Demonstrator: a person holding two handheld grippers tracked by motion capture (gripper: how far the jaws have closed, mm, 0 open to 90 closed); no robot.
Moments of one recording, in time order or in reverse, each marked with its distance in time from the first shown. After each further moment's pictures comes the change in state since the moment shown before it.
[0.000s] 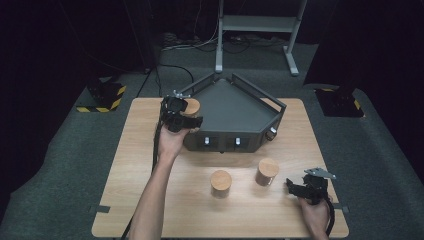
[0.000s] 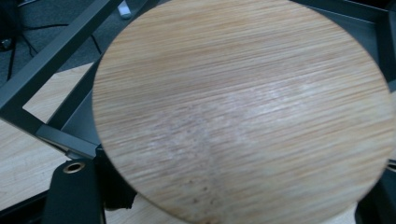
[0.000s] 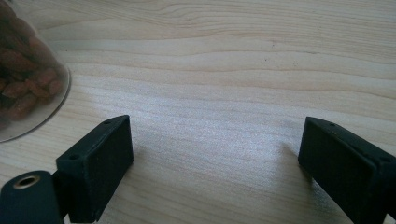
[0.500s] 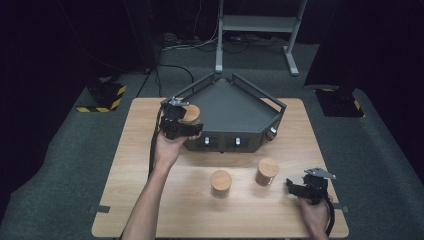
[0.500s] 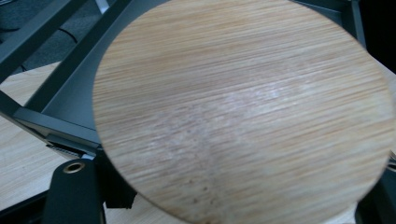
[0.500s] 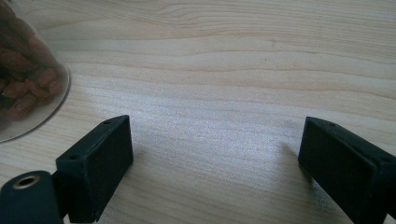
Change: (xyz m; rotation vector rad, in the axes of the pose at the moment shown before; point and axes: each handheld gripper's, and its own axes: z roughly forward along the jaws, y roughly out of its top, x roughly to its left) left arm -0.004 -0.019 -0.017 -0.021 -0.068 0.007; right arm 0.000 0.000 0.000 0.000 0.000 0.001
